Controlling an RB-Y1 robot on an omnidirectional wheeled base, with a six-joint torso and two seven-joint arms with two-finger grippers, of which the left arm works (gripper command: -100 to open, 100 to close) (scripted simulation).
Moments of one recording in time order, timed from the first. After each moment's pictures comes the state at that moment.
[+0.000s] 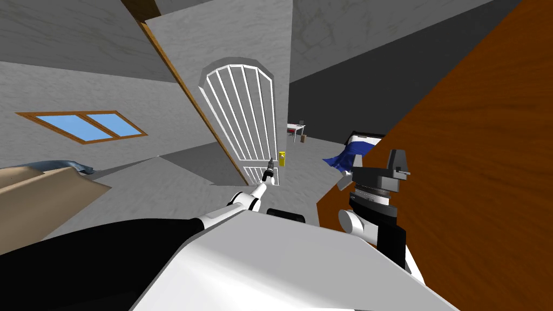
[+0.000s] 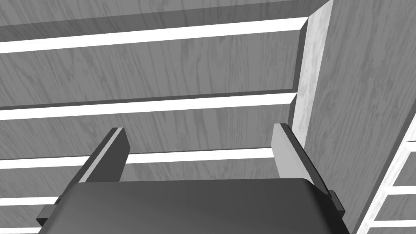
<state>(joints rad) -0.52 0.02 0.02 -0.59 0.39 -0.53 -0.36</state>
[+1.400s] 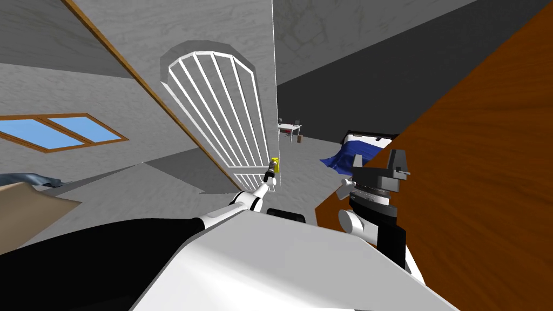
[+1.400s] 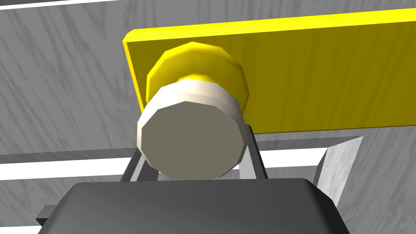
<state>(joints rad) -0.55 -0.02 0.05 -0.53 0.43 -0.57 -0.40</state>
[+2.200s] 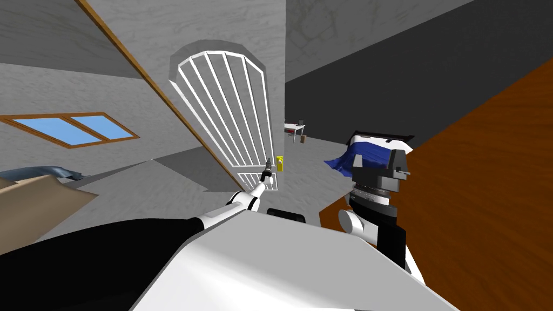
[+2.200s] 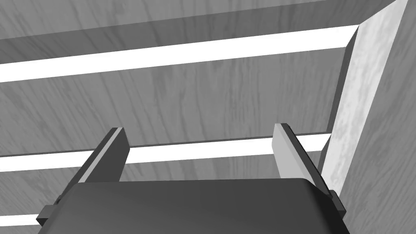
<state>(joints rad) -0.53 0.04 0.04 -0.56 0.48 -0.57 -0.44</state>
